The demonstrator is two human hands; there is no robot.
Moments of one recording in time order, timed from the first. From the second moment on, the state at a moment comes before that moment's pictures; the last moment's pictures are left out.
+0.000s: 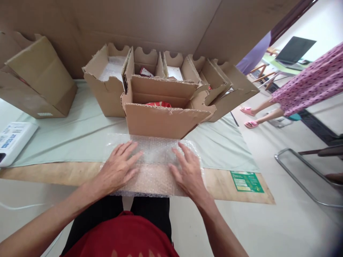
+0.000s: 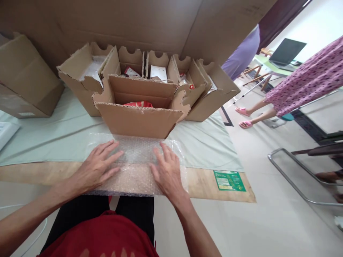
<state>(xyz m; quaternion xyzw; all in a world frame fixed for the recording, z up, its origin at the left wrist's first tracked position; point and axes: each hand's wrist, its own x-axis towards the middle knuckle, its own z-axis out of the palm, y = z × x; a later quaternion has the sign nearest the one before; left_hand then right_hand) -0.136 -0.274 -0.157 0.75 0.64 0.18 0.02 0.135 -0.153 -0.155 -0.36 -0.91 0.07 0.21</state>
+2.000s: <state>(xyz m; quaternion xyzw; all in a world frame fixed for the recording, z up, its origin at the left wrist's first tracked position) -0.187 -0.347 -0.167 0.79 0.56 0.22 0.10 0.254 -0.180 -0.148 -0.35 -0.89 0.18 0.24</state>
